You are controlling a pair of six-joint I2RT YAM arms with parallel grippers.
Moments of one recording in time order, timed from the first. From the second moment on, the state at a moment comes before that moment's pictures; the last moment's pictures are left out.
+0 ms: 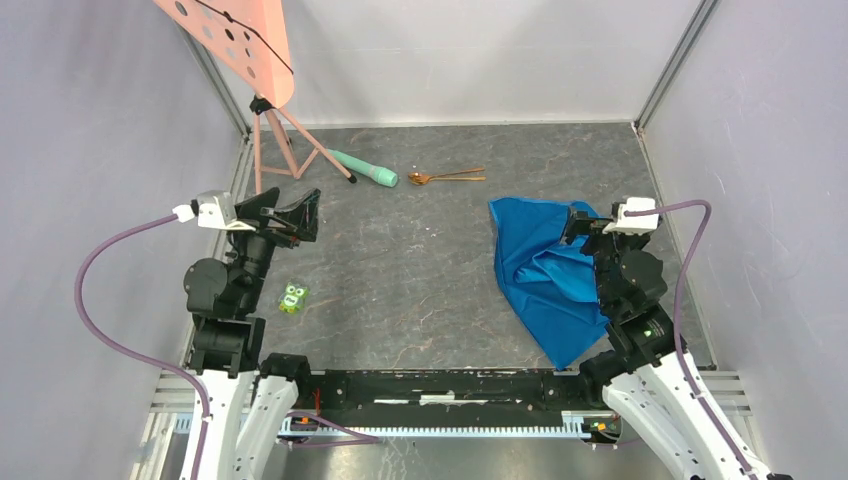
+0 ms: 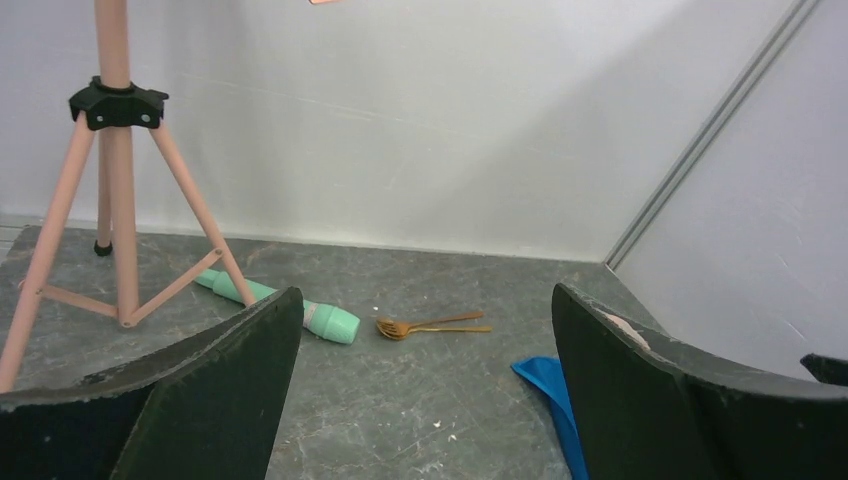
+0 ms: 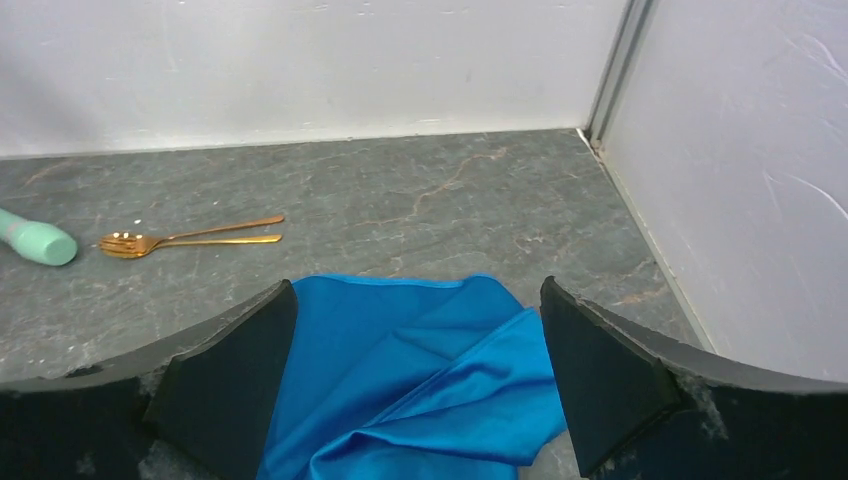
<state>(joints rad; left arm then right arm) -0.09 0.47 0.76 -0.02 0.12 -0.39 0.40 0.51 0.57 -0.02 0.48 -0.01</state>
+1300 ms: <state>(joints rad) -0.13 0.59 0.73 -0.07 0.22 -0.36 0.62 1.47 0.73 0.10 -0.43 0.20</state>
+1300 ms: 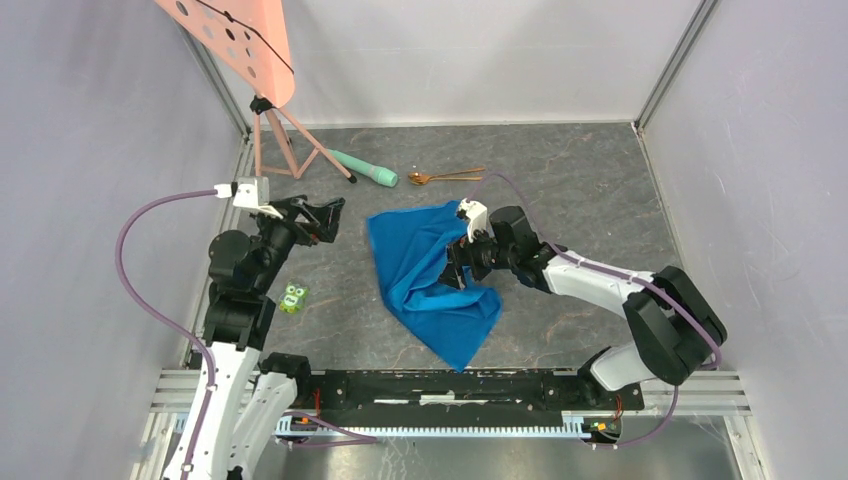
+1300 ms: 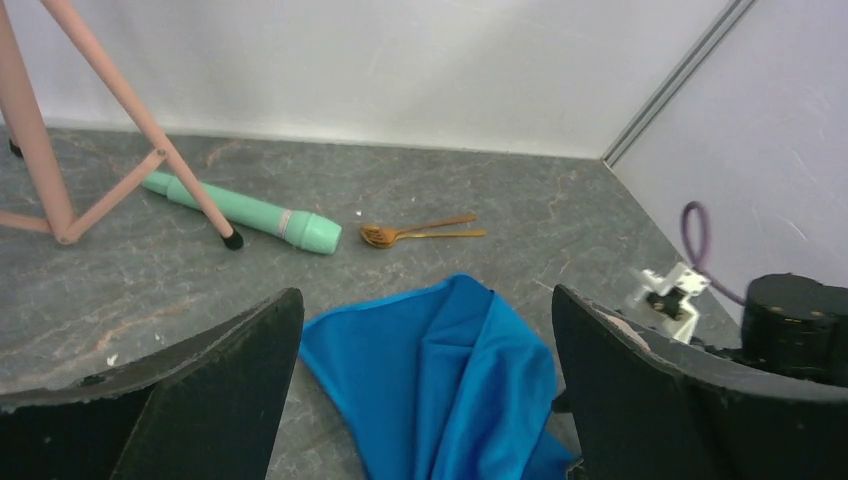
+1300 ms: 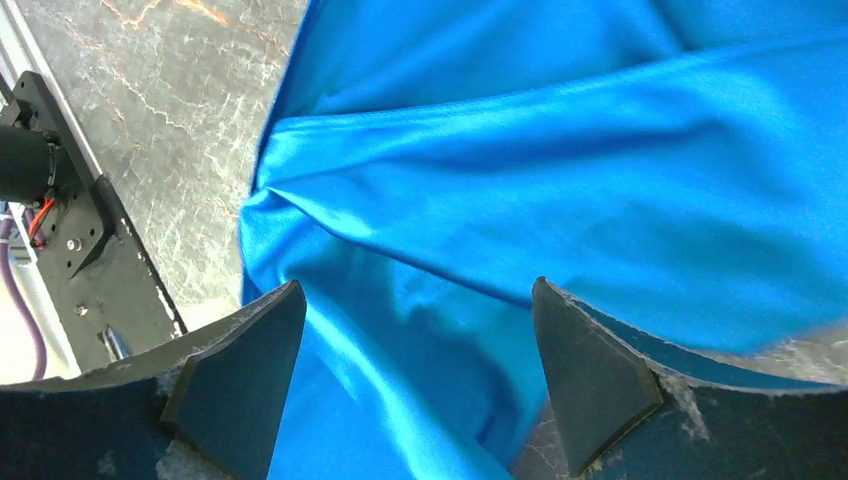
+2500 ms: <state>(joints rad) -0.23 1.67 0.92 -0.21 -0.02 -0.73 0.50 1.80 0.88 0.27 -0.23 0.52</state>
